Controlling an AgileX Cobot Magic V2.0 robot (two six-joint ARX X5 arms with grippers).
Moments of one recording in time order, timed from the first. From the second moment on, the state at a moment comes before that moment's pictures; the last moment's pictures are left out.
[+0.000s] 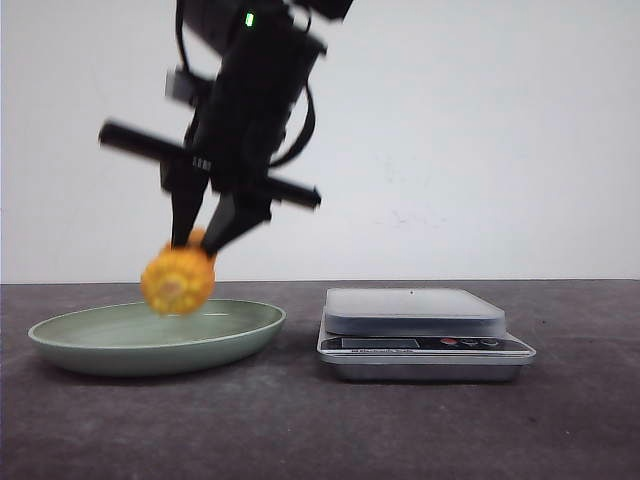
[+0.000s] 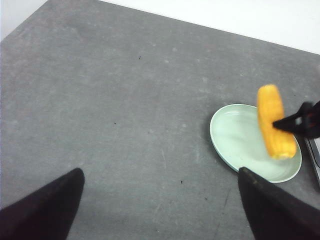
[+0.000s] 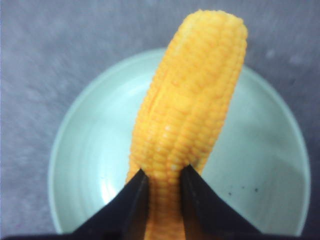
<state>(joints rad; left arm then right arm) -0.43 0.20 1.14 -1.42 -0.41 -0.41 0.86 2.03 1.57 -0.41 -0.01 0.47</state>
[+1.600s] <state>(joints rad) -0.43 0.20 1.14 -1.34 -0.42 -0.41 0.28 0.78 1.52 -1.09 -0.06 0.14</state>
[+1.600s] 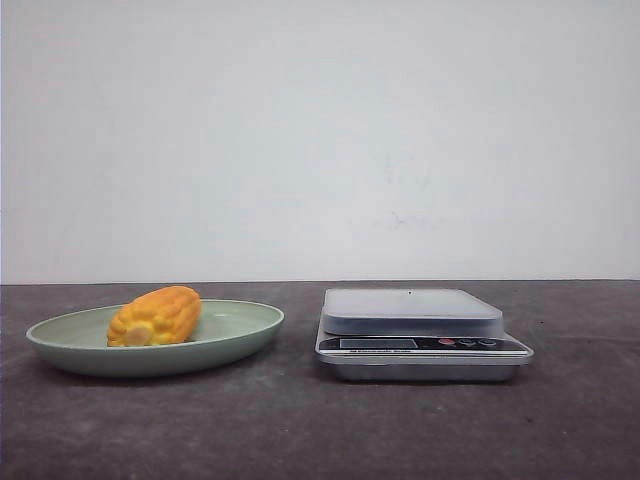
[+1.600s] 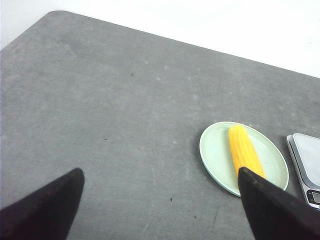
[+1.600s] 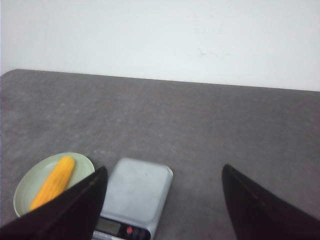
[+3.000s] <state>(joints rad) -0.43 0.20 1.01 -1.18 -0.36 -0.38 0.27 0.23 0.93 -0.95 -0.01 0.22</state>
